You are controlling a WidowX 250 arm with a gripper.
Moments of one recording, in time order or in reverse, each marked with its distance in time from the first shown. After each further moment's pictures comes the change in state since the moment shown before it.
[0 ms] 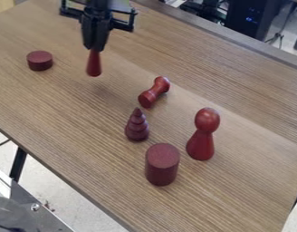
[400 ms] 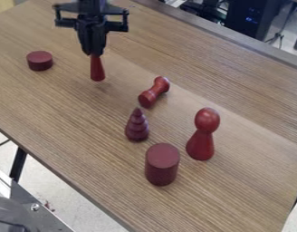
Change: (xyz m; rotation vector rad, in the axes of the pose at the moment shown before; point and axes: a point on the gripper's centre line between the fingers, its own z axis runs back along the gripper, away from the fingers) arm -0.001 0.010 -0.013 -0.135 0.001 0.058
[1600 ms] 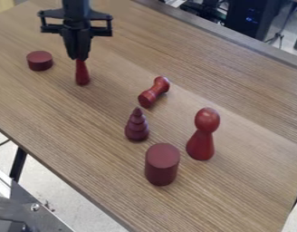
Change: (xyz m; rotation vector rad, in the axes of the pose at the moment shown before) arm 0.008 0.016 -0.014 0.066 0.037 0.037
